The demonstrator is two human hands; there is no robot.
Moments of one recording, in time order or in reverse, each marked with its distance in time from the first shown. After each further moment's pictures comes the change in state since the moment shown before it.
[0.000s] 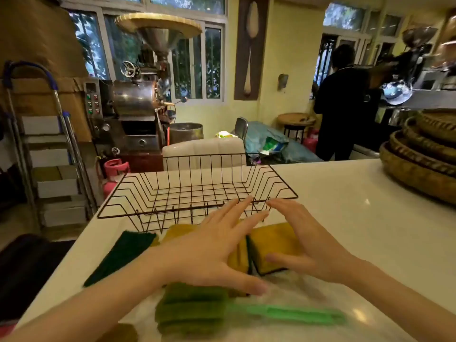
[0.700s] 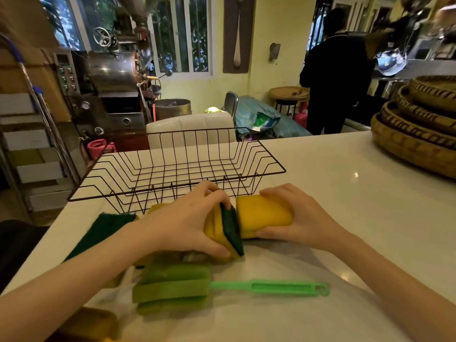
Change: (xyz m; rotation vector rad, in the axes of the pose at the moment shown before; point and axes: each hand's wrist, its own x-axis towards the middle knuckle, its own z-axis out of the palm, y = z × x) left_hand 0.019 -0.022 0.004 0.050 0.066 -0.055; right_hand 0.002 0.016 0.001 0.009 -0.056 0.293
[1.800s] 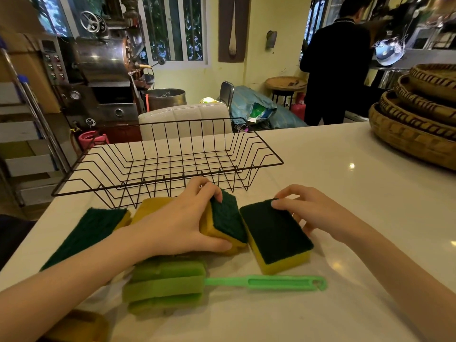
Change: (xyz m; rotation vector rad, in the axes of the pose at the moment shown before) left_hand -0.001 -0.002 0.014 -0.111 0.088 -0.043; right_hand 0.001 -0.005 -0.018 0.401 -0.151 0.527
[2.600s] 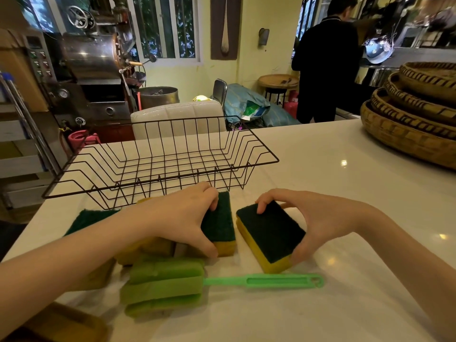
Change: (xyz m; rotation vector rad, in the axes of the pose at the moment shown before) left_hand 0.022 0.002 -0.012 0.219 -0.285 0.010; right_hand -0.013 -0.003 -0.019 -0.417 -0.424 -0.431
